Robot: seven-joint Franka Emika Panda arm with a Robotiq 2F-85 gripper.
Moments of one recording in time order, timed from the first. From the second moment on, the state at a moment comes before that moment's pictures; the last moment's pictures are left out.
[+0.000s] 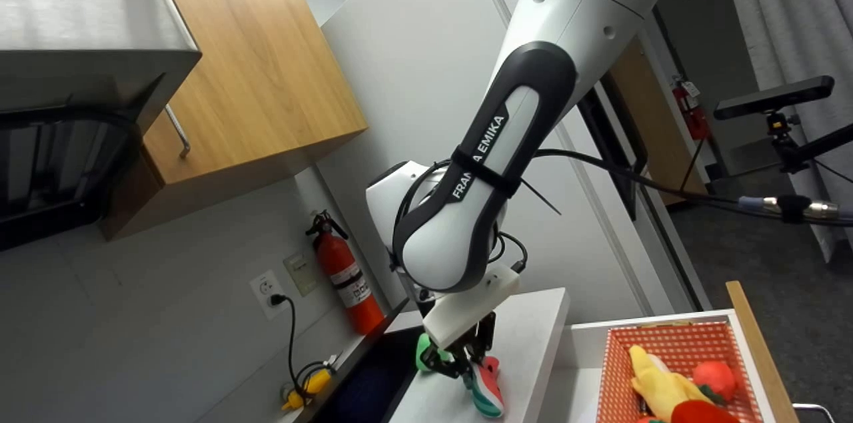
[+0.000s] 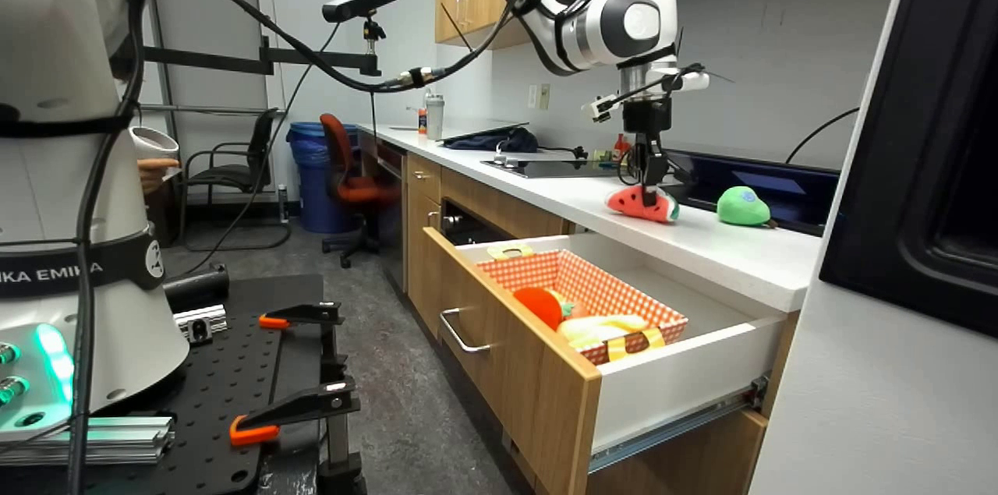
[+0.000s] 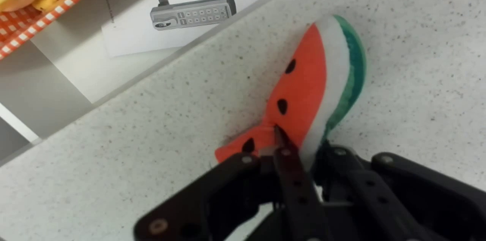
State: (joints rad) arm 0.19 0.62 -0.06 -1.55 -0.10 2.32 0.66
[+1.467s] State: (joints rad) arm 0.18 0.35 -0.10 -2.00 -0.19 2.32 0.65
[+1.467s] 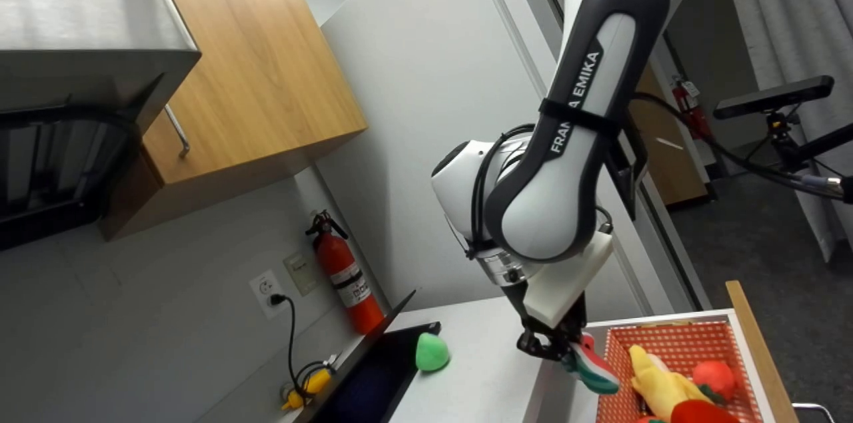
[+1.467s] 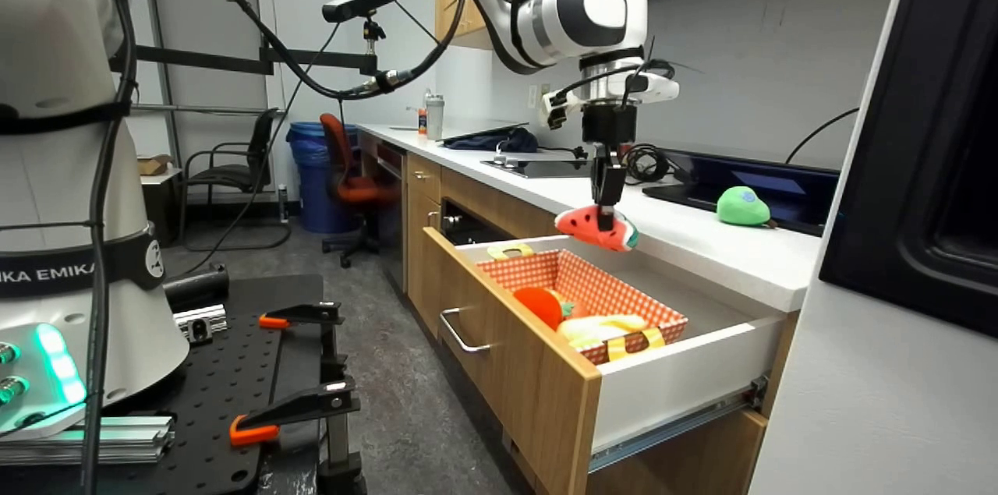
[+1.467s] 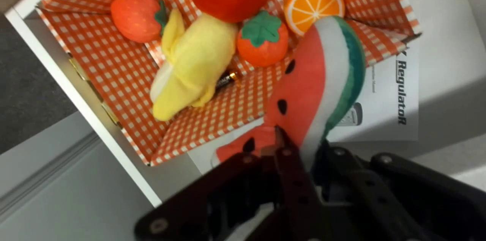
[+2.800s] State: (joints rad) arm 0.16 0.28 -0.10 -2.18 -0.20 2.32 0.65
